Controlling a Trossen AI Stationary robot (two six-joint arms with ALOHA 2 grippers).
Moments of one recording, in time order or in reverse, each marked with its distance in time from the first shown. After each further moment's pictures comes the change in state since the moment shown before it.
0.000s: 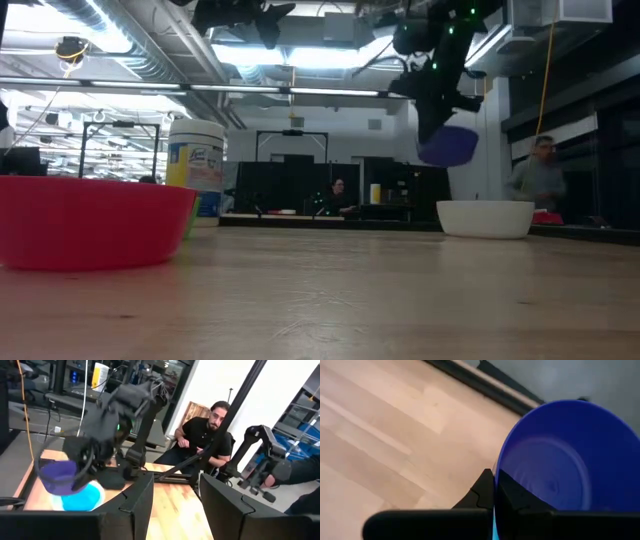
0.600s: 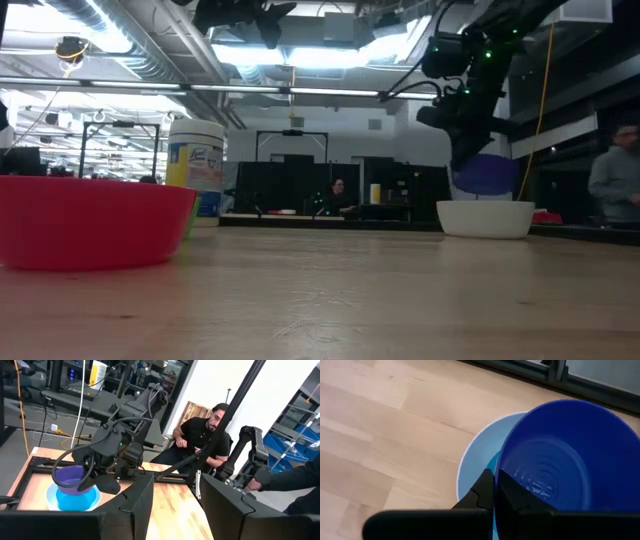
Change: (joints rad) left arm -0.007 0.000 0.000 0.001 0.000 -0.018; right arm 0.006 -0.189 -0.381 0.173 0.053 0.197
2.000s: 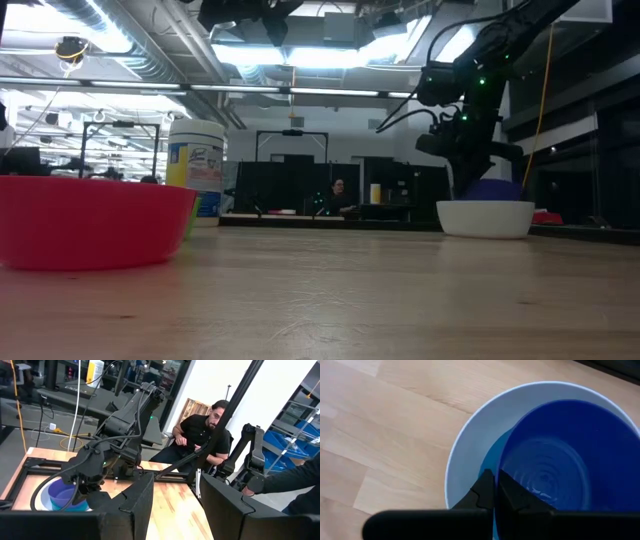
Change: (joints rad) left arm -0.058 0.001 0.000 0.008 -0.051 0.001; right arm -0.030 0.104 -0.060 0.077 -0.049 -0.043
